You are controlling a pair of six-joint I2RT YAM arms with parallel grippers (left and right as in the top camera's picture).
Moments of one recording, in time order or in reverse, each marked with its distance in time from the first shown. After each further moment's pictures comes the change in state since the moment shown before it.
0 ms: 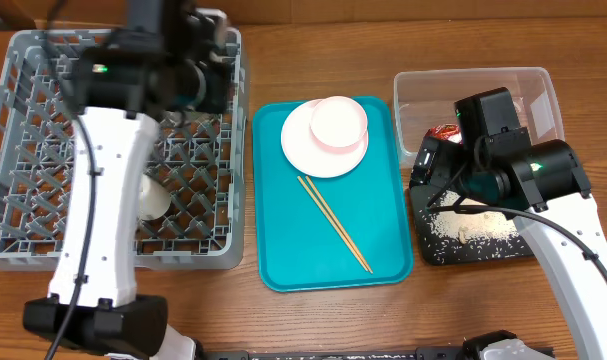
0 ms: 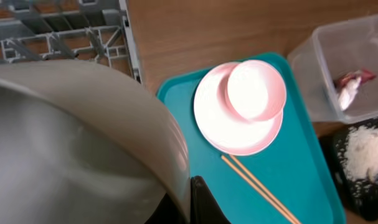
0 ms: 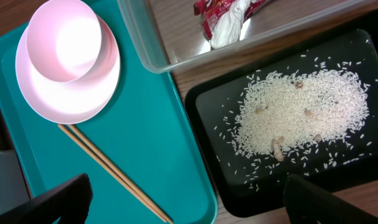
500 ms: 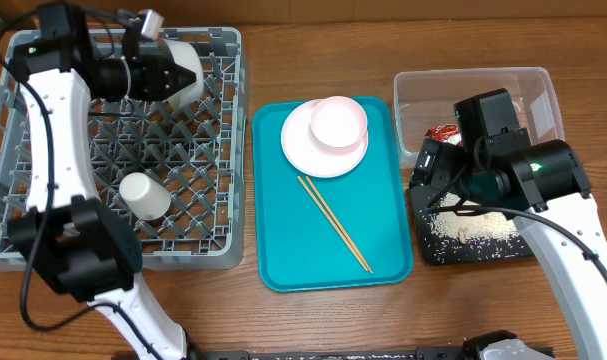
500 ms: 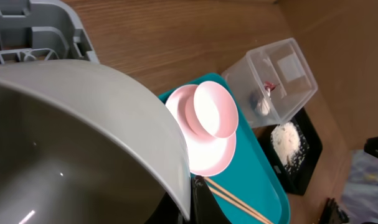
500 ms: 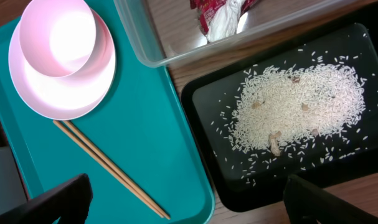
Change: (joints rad) left arm 0.360 0.317 0.001 0.073 0.719 0.364; right arm 0.000 0.000 0.000 -0.020 0.000 0.000
